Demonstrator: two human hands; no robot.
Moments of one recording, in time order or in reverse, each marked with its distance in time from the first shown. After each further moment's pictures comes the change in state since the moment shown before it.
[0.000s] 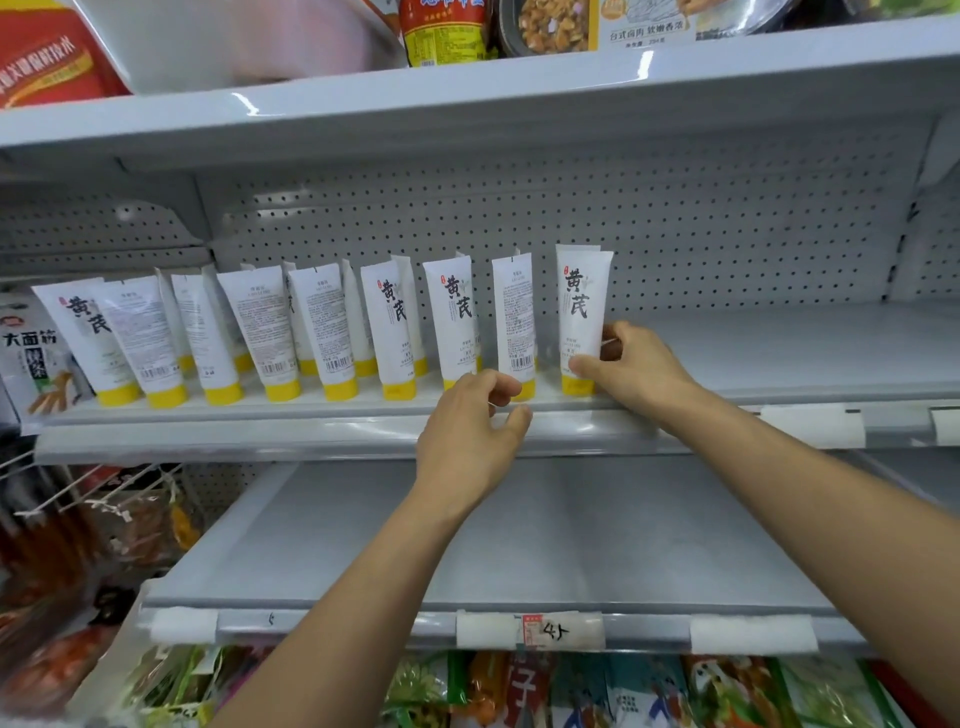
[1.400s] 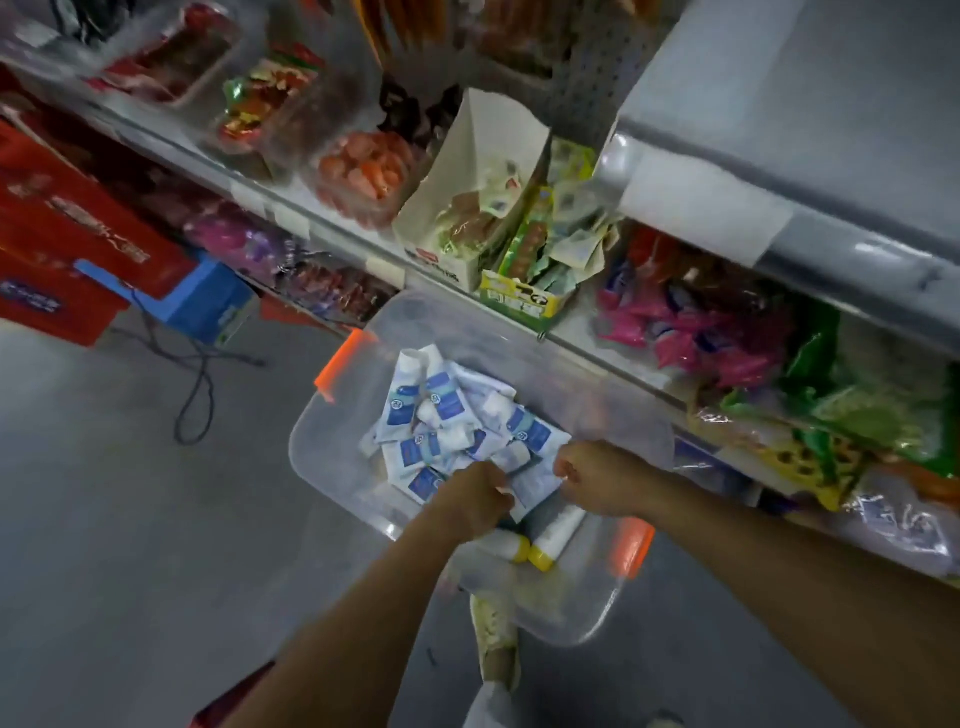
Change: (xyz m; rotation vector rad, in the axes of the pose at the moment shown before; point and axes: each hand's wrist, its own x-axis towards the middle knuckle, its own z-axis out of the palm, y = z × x) left_hand -0.367 -0.593 -0.104 0.036 -0.767 -1.247; right_hand -0.278 0.086 0.677 -0.578 -1.512 -0.048
